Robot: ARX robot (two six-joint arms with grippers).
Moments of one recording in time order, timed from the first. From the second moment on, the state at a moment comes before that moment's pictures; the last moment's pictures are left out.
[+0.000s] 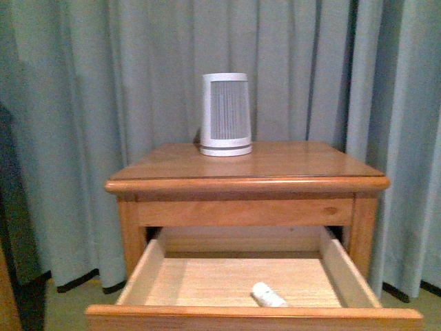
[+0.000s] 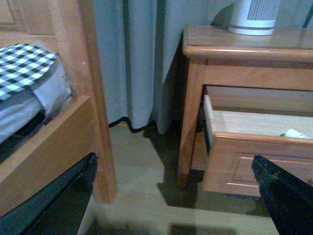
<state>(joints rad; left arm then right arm) -0.01 0.00 0.01 0.00 0.00 0.00 0.00 0.00 0.01 0.00 0.00 0.00</state>
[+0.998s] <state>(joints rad) -0.01 0.00 0.01 0.00 0.00 0.00 0.11 1.94 1.16 0.18 0.15 0.03</state>
